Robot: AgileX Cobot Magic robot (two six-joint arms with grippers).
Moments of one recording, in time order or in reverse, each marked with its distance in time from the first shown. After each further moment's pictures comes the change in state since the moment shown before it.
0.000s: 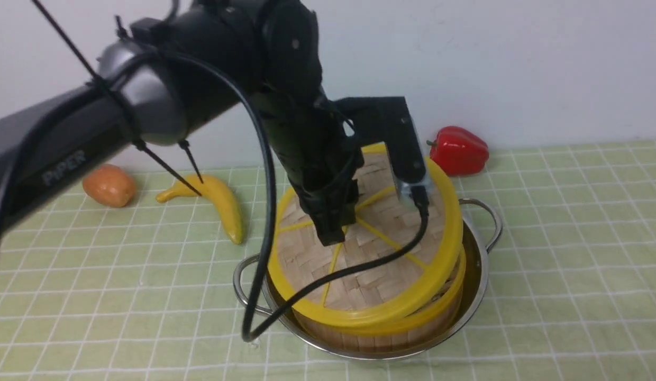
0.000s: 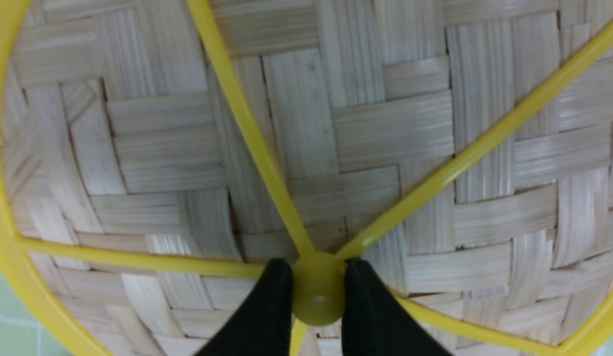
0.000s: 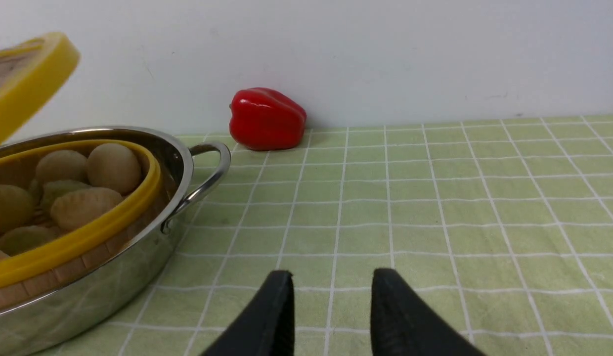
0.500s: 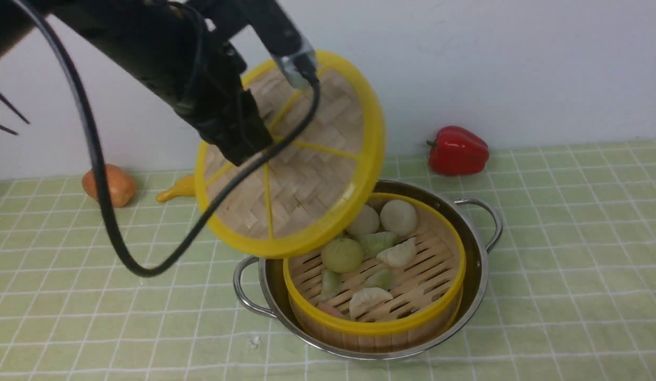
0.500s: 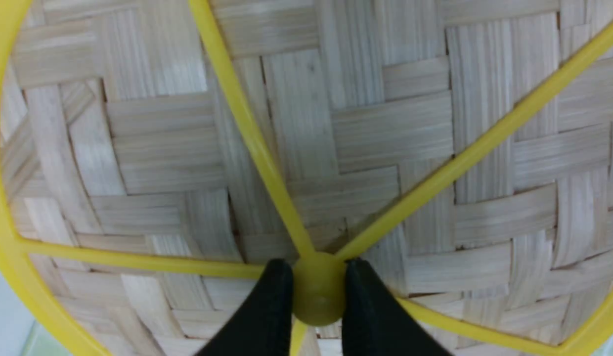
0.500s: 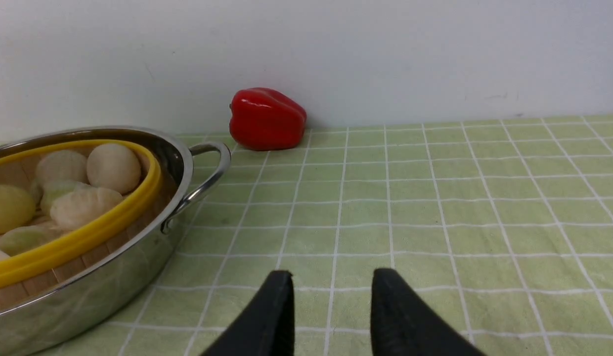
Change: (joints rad) right arm 0.000 0.000 0.000 0.000 0.000 0.000; left arm 0.230 -0.184 0.001 -0.130 0.033 -0.042
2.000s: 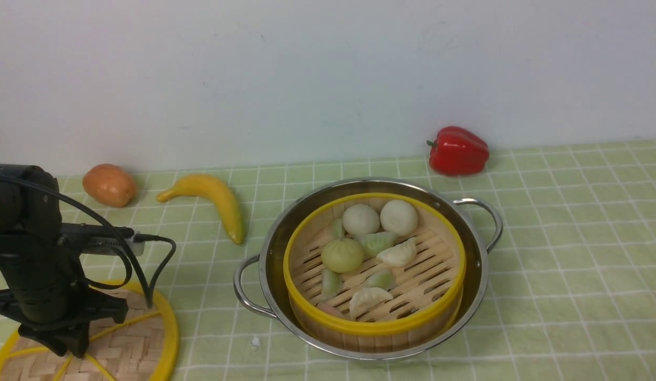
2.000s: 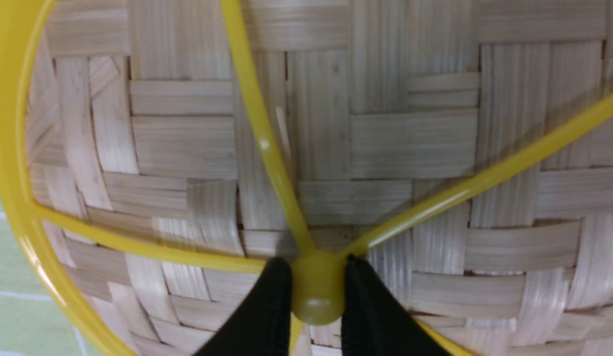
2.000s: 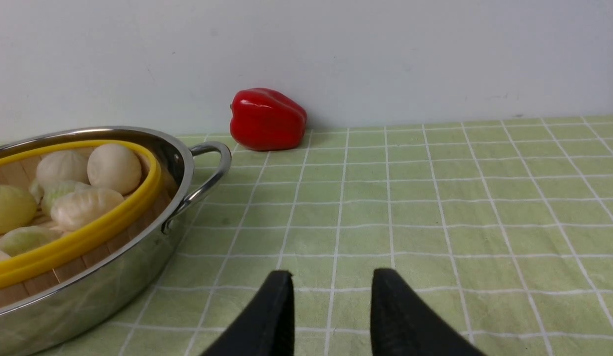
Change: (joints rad) right arm 0.000 0.000 0.000 0.000 0.000 0.000; left arm 0.456 0.090 0.688 0.338 -0.227 -0.858
